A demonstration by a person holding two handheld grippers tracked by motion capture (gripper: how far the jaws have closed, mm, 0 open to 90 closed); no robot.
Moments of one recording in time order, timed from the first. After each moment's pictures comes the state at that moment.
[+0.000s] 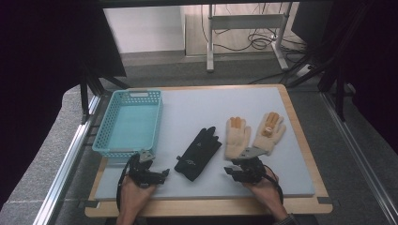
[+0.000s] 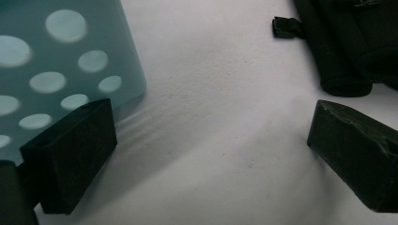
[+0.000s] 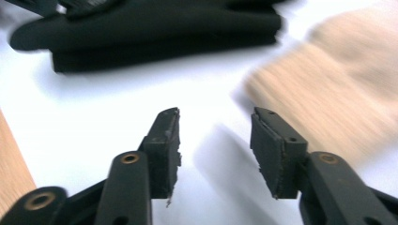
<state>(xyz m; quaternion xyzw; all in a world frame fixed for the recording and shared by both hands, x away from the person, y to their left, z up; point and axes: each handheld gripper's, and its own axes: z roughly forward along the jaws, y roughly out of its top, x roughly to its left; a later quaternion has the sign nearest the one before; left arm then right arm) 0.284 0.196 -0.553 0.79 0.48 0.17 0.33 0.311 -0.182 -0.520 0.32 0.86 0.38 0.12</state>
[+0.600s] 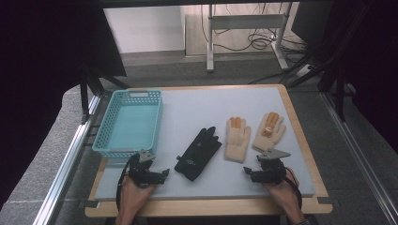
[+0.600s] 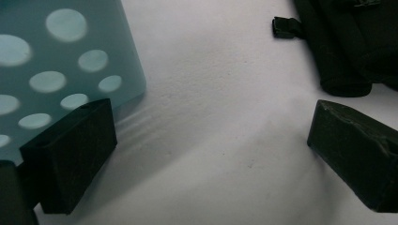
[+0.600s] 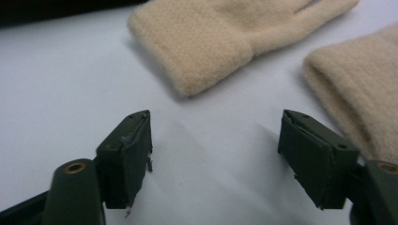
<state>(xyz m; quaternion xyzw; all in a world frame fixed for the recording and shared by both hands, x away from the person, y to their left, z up) 0.285 0.196 -0.554 0.79 0.48 0.17 0.34 0.316 -0.243 -0.531 0.36 0.84 0.36 0.18</state>
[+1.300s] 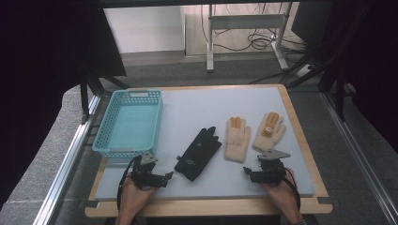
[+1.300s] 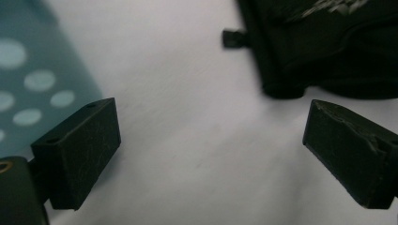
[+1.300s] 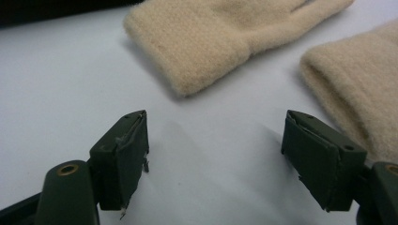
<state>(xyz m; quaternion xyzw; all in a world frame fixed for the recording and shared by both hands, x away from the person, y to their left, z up) 0.274 0.183 -0.538 0.80 0.45 0.15 0.36 0.315 -0.243 -0.533 0.37 0.84 0.36 0.19</state>
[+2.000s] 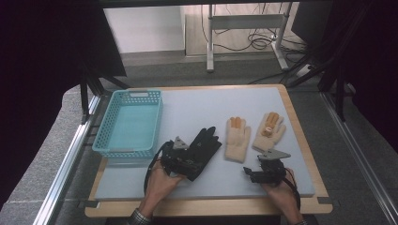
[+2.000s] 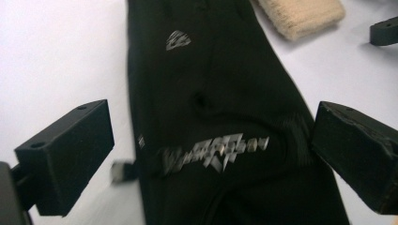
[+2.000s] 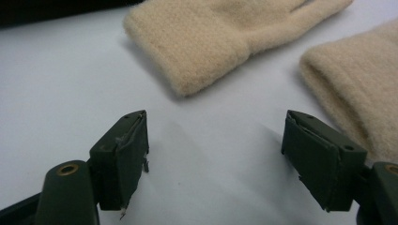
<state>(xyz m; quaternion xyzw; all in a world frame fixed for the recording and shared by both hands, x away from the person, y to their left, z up) 0.315 0.093 -0.506 0.83 0.40 0.12 0.36 0.315 -0.243 -0.533 0.37 0.84 0.36 0.19</state>
